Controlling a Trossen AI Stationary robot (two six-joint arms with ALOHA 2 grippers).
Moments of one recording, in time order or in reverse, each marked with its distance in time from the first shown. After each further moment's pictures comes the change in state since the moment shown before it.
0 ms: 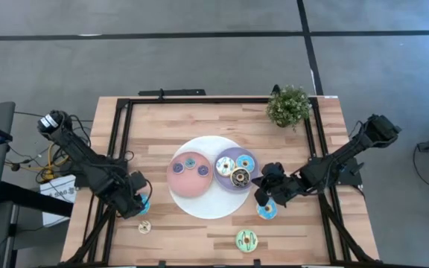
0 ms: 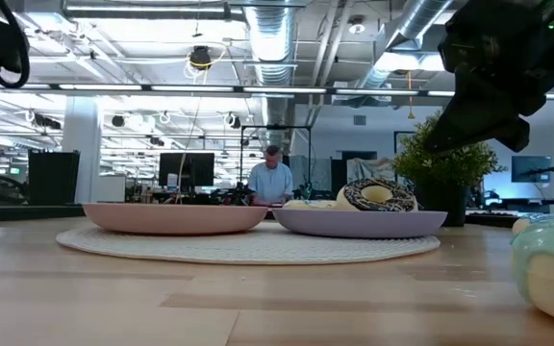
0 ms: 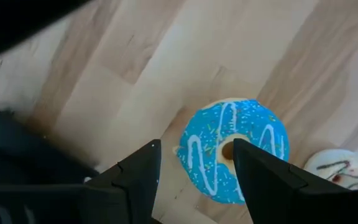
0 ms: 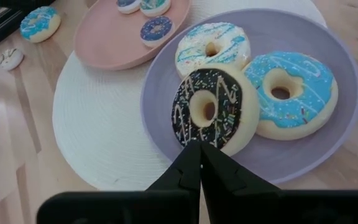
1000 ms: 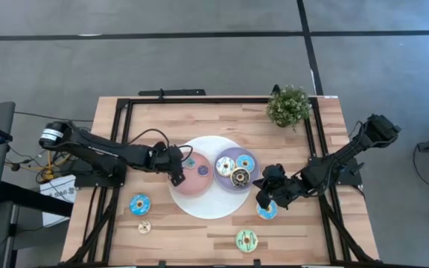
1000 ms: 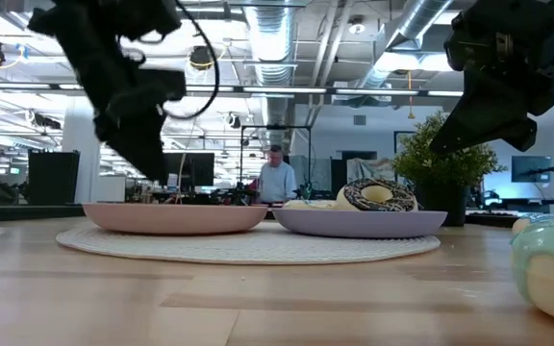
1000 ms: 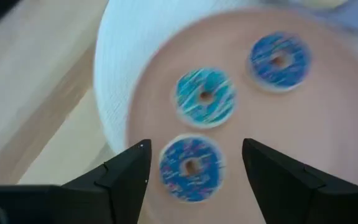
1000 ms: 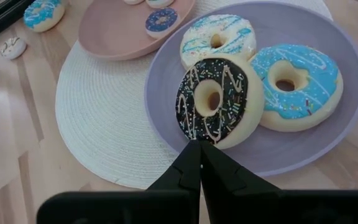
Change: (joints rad) left arm 0.670 0.189 -0.006 0.620 -0.189 0.759; right arm 0.028 0.000 0.000 -0.015 0.000 0.000
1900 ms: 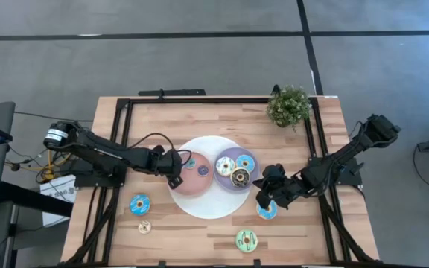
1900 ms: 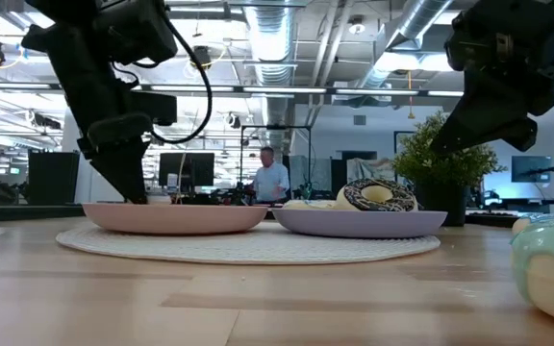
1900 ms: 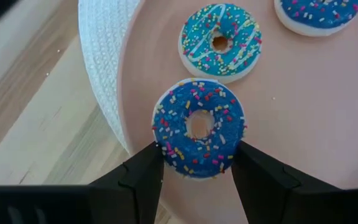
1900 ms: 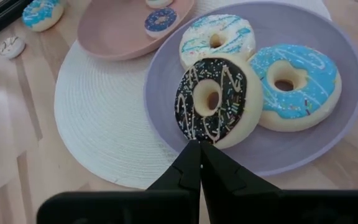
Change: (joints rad) left arm 0.001 0.058 -0.058 0.011 0.052 -0.030; right arm -0.001 0.000 0.000 -0.003 0.002 0.000
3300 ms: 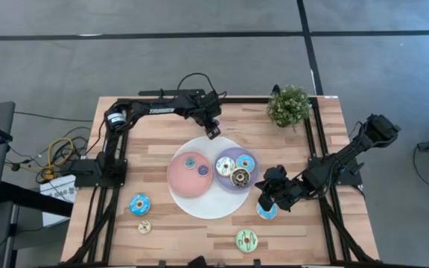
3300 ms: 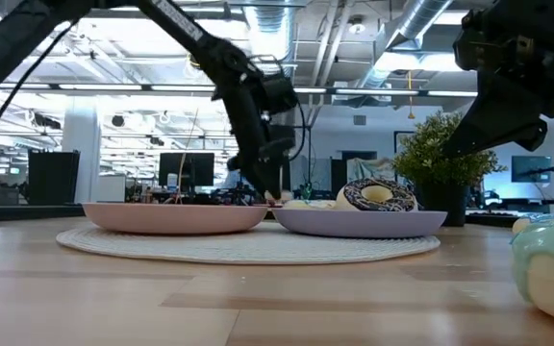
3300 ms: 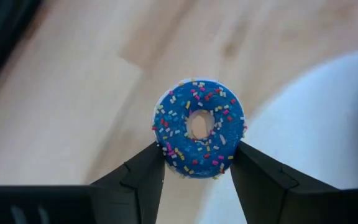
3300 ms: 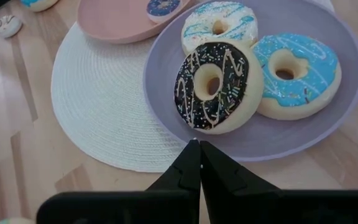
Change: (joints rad) left arm 0.593 0.642 0.866 -0.133 0.343 0.617; right arm 0.035 0.000 0.000 -0.041 -0.003 -0.009
